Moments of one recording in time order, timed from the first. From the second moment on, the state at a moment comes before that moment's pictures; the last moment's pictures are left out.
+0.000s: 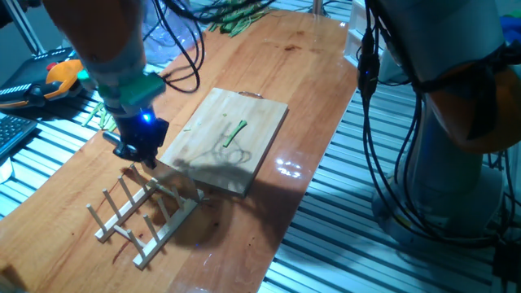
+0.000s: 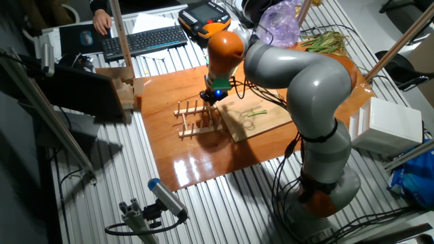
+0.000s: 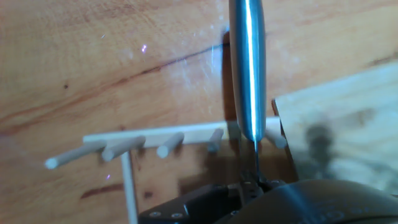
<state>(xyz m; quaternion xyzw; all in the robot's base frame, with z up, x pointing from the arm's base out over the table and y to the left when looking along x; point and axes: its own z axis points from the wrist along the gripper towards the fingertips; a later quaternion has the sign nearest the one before) 0.550 0.216 0.138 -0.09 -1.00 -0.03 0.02</state>
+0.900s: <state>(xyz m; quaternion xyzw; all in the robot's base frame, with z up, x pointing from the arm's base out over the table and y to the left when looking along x) 0.552 0.163 0.199 -0.01 -1.00 0.00 -0.02</state>
